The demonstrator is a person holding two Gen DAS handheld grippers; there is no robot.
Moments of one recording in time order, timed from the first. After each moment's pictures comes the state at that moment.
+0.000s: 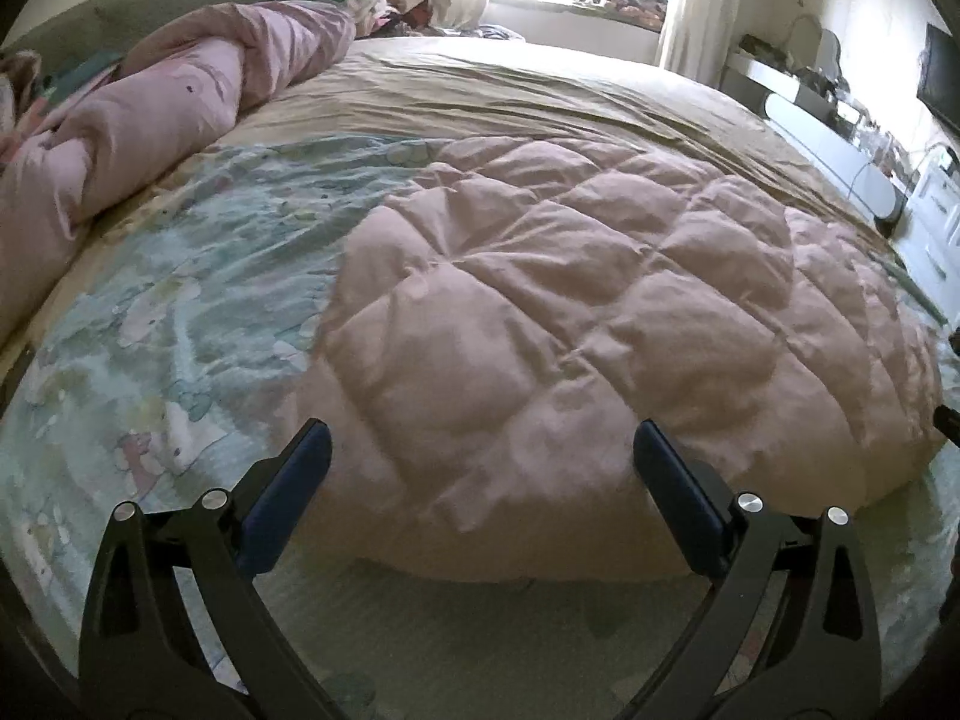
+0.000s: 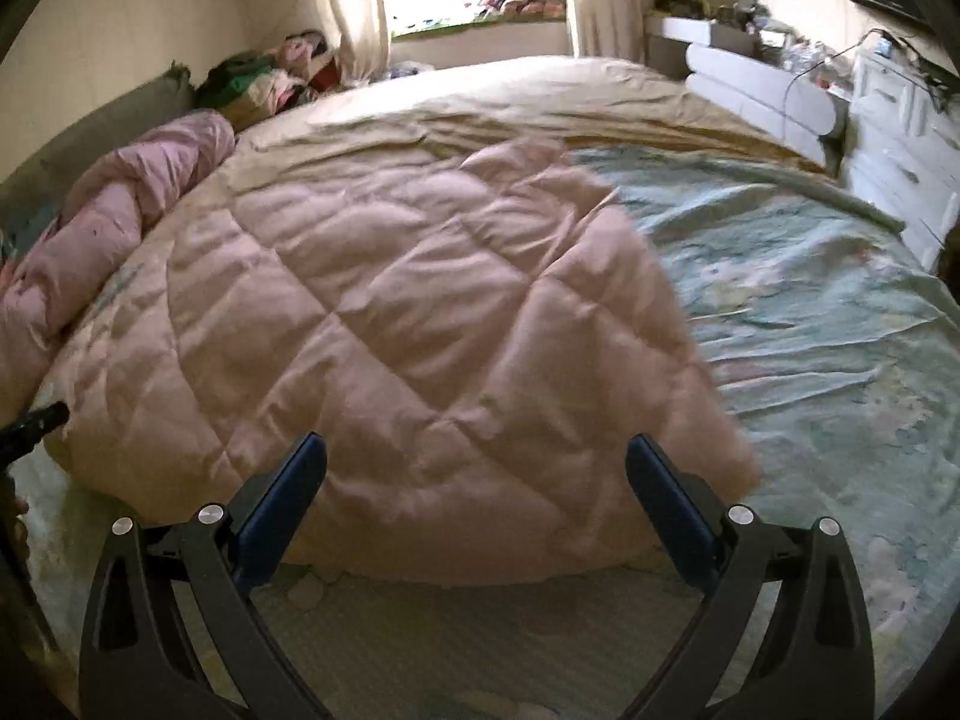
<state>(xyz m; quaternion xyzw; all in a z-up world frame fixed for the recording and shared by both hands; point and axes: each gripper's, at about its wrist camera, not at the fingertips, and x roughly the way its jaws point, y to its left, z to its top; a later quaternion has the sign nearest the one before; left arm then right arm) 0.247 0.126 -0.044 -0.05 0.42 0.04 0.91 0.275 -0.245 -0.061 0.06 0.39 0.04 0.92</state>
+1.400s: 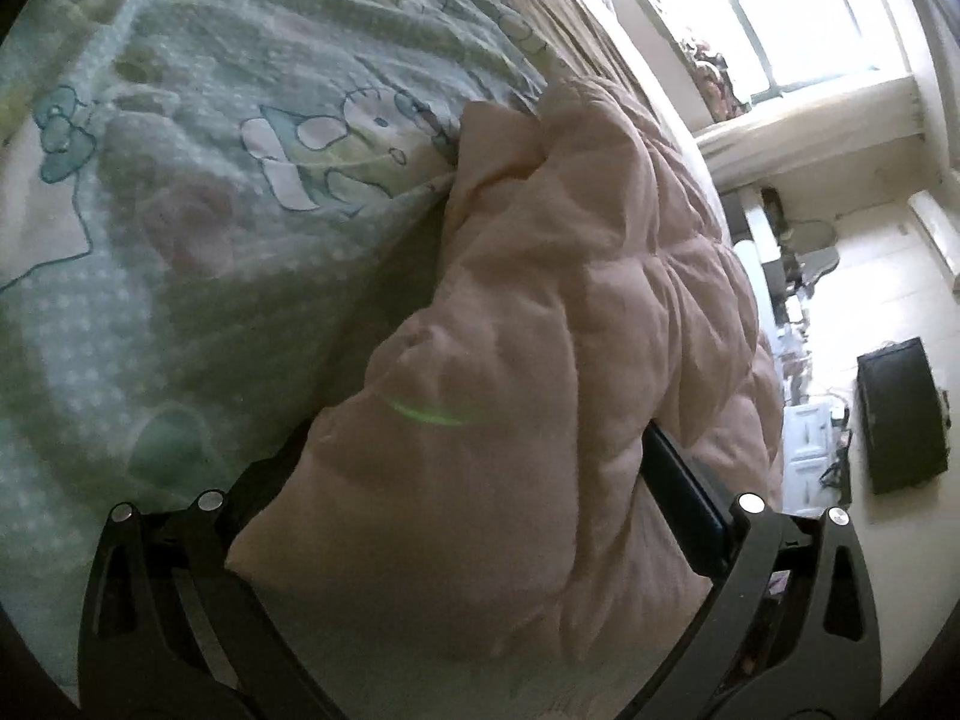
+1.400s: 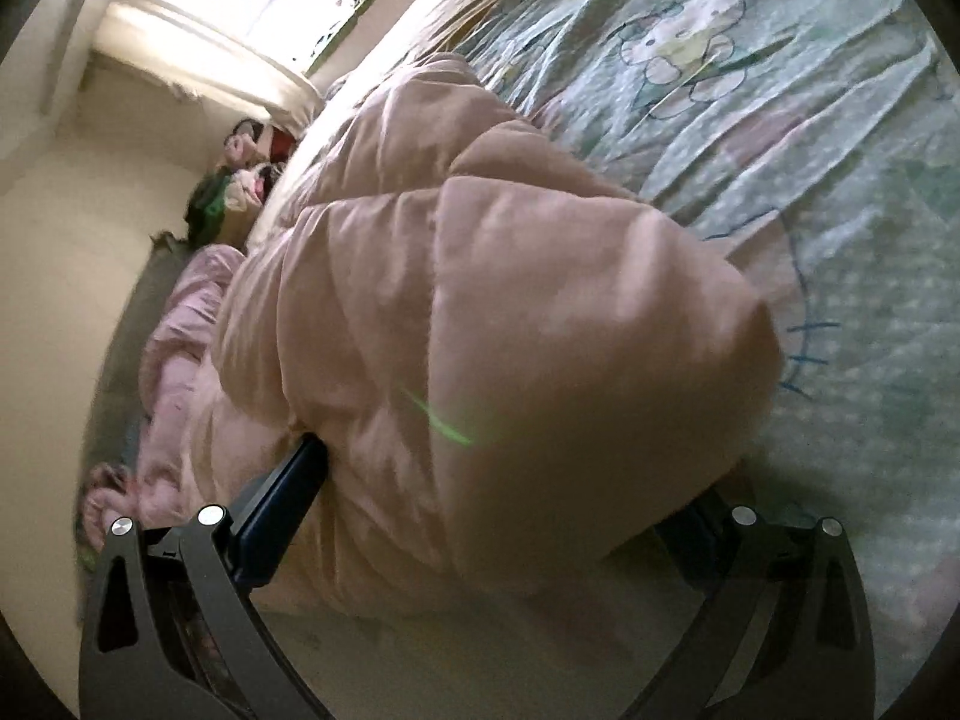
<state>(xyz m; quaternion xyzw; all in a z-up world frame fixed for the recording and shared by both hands) 0.285 0.215 -0.131 -0.43 0.45 -0.03 0.78 0.308 -0.330 -0.130 0.39 0.44 0.09 0.80</state>
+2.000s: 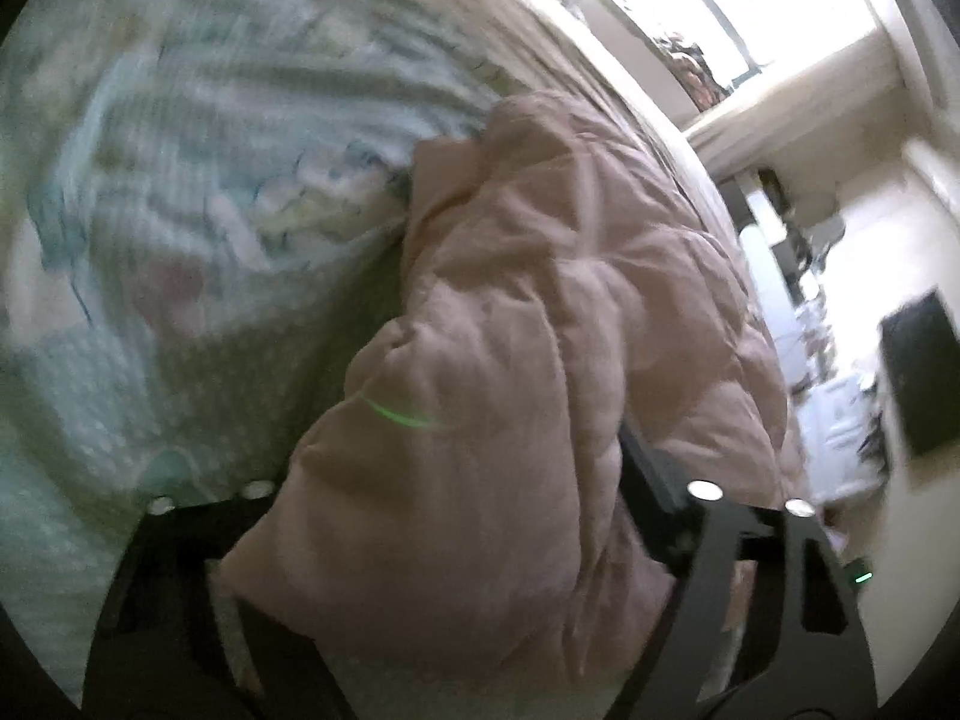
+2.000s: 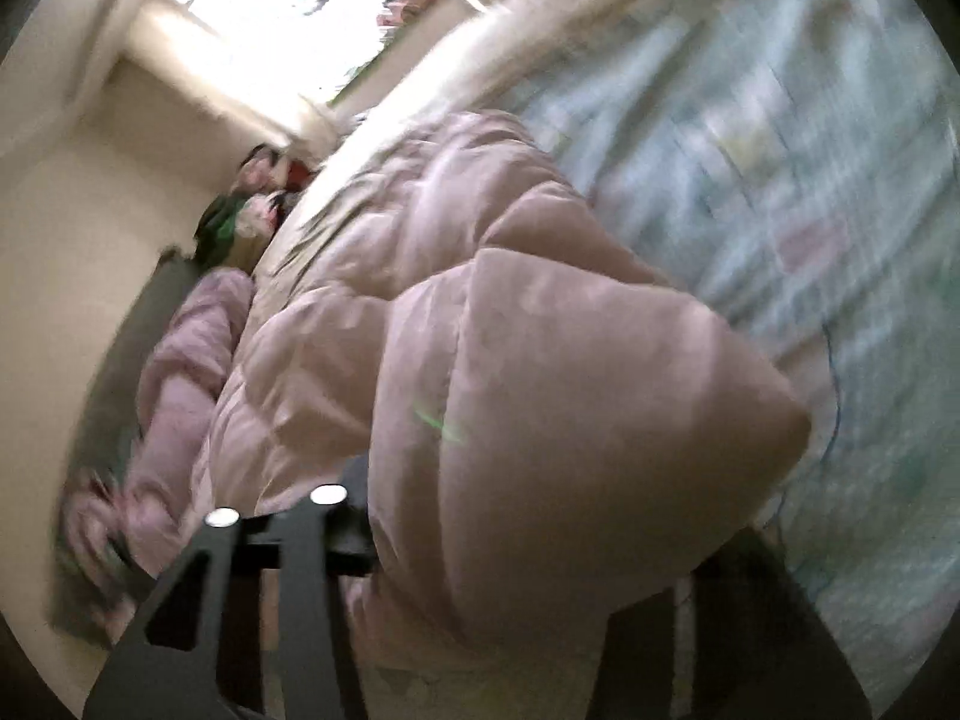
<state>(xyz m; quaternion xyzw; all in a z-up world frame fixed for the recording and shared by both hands) 0.307 0.184 -0.092 -0.34 0.44 -0.02 0.83 0.305 -0.323 -0.087 0.33 0.39 0.07 0.86</state>
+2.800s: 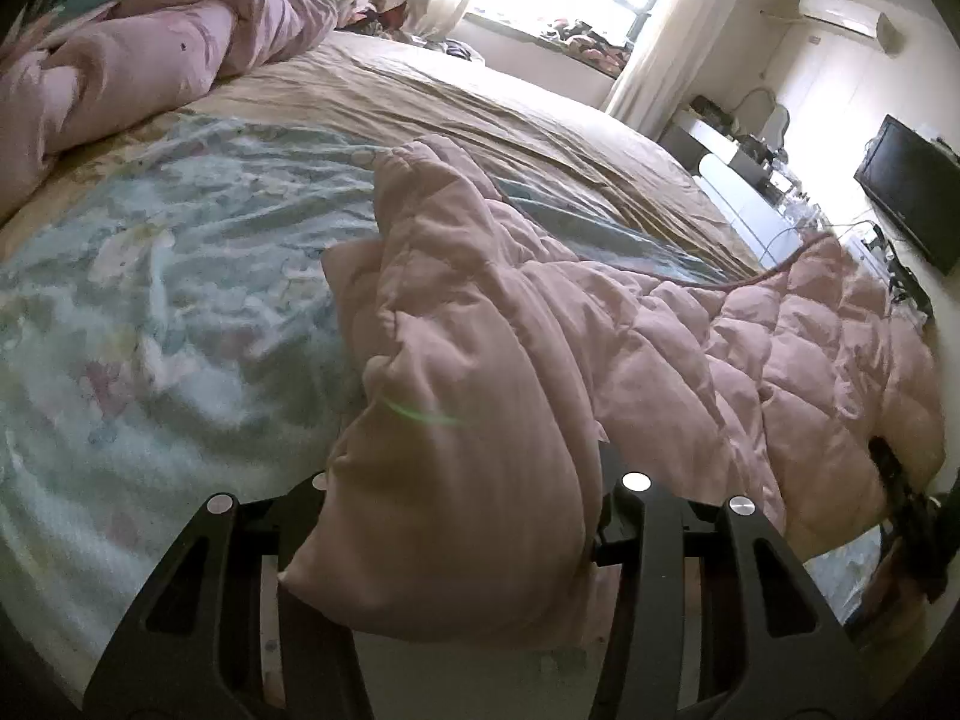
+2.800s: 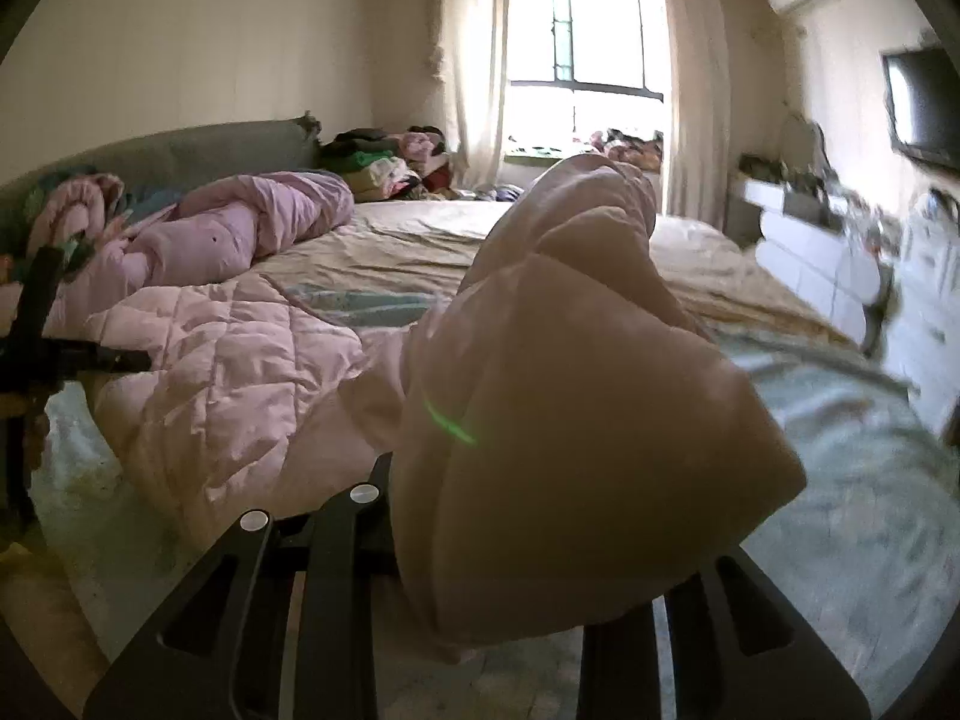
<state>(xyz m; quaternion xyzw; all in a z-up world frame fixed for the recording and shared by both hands) 0.204 0.137 -0.015 -0.17 0.39 -0.05 0.91 0.147 -0.245 -0.008 -0.02 0.24 0.14 0.96</state>
